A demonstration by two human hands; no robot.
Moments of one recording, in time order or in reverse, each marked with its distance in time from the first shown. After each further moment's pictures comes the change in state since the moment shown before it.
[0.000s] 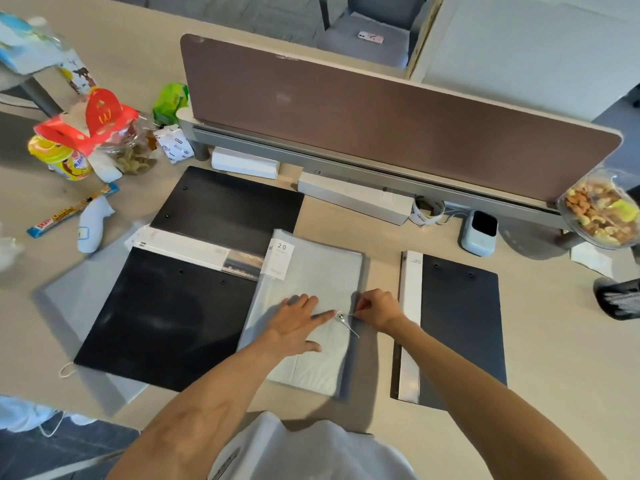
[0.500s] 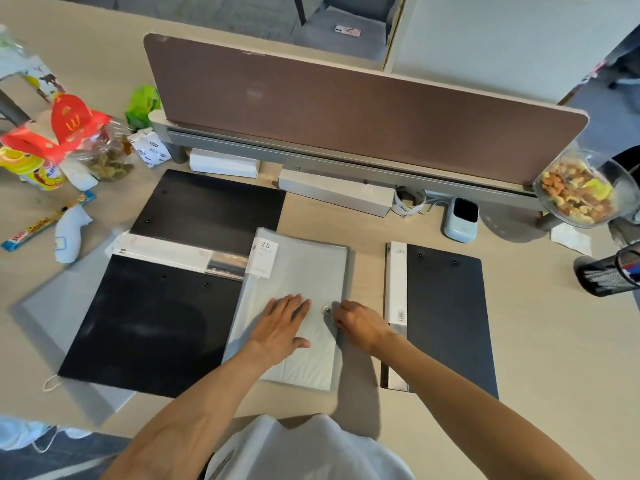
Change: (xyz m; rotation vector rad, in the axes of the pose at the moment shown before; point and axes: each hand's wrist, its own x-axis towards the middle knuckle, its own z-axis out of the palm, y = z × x) left_hand -0.010 0.011 0.016 -0.088 0.044 -0.096; right_hand -0.035 0.011 0.029 -0.381 0.099 -0.522
